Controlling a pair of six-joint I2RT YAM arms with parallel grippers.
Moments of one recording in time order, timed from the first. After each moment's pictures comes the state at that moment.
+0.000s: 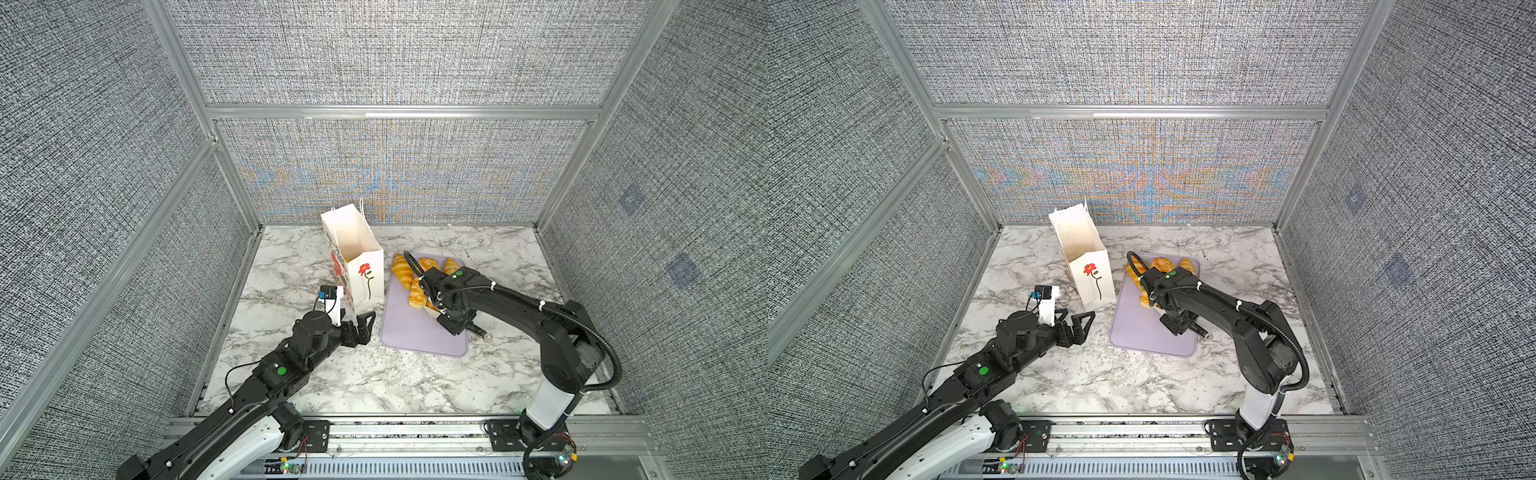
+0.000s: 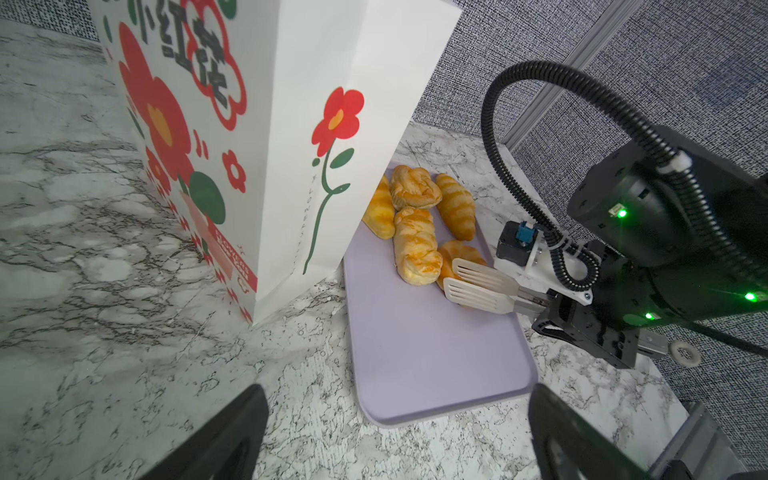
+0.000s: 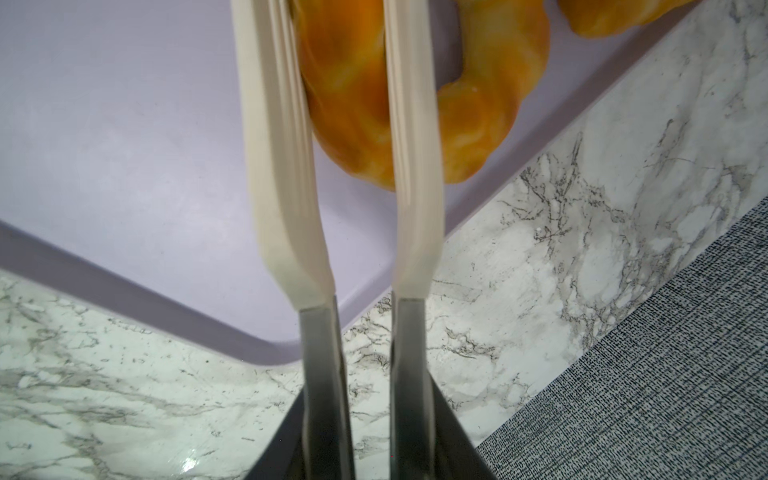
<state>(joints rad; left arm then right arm) -0.73 0.72 0.53 -0.21 -0.08 -0.53 0.69 1.76 1.33 -1.19 0.34 -0.05</state>
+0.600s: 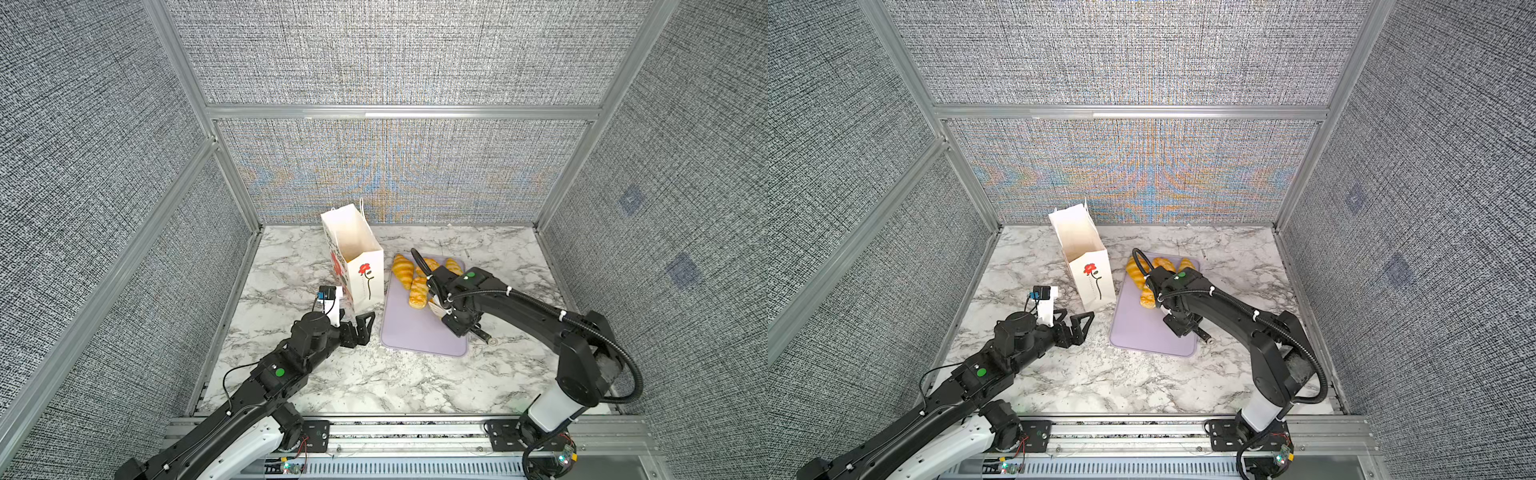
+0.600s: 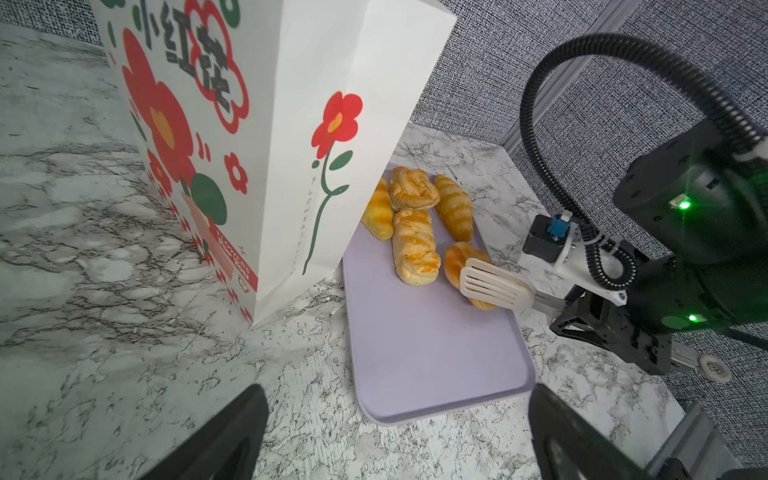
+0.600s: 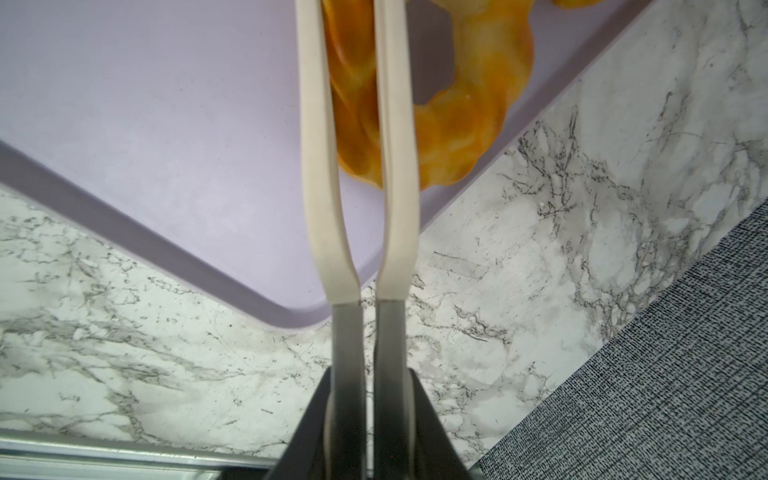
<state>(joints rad) -0.74 0.71 0.53 -0.23 -0.08 -0.53 0.68 1.64 1.29 -1.20 0.30 -0.01</state>
